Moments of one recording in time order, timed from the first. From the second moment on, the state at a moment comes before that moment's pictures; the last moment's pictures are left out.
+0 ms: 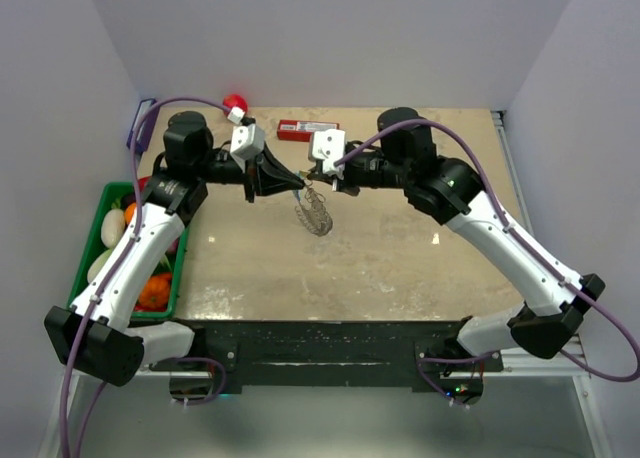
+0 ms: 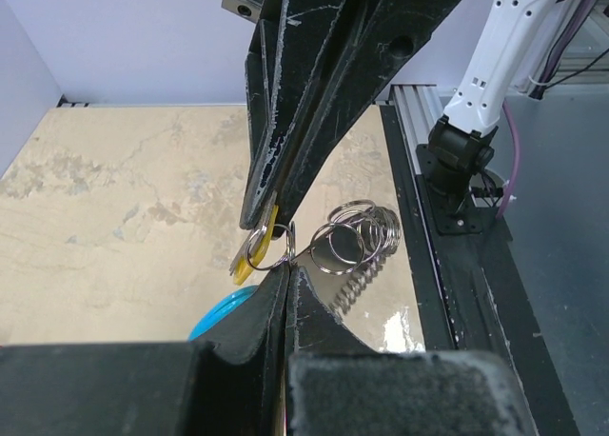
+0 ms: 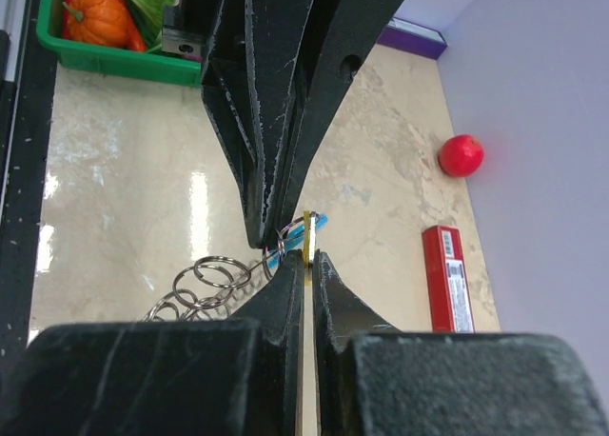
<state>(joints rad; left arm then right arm) -0.33 1.23 1.24 -0.18 1.23 0.17 0.78 1.39 1.66 -0.60 -0.46 -0.62</state>
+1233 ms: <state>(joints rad) -0.33 1.23 1.23 -0.15 1.31 0.13 0.79 1.40 1.68 -0.66 -0.48 -0.76</state>
